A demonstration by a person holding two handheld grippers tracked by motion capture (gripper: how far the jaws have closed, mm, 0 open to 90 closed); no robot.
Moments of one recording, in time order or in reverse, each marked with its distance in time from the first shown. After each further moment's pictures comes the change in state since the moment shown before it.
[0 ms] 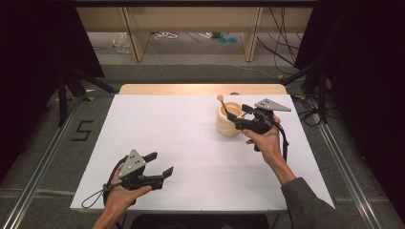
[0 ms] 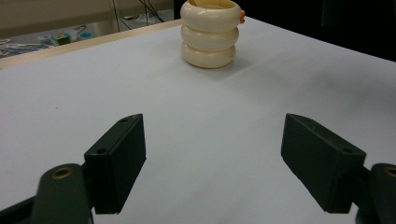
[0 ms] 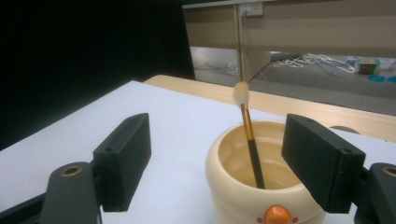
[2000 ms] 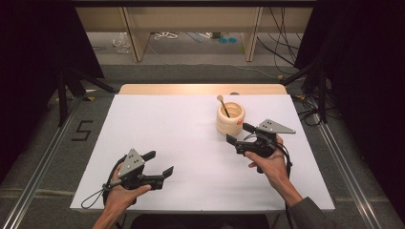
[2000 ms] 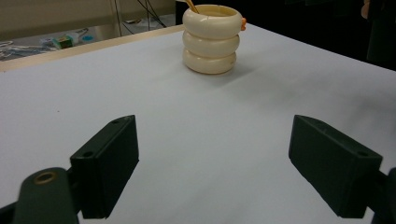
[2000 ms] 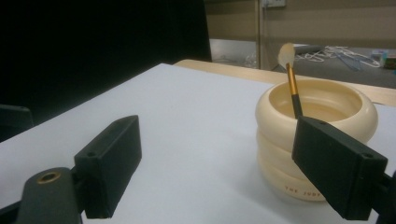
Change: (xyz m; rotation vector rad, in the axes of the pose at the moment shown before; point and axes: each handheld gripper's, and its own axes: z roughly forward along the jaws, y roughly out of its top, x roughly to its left) left arm -0.010 0.000 -0.001 -0.017 -0.021 -0.170; right arm 0.036 -0.033 -0.042 0.023 0.065 -0.014
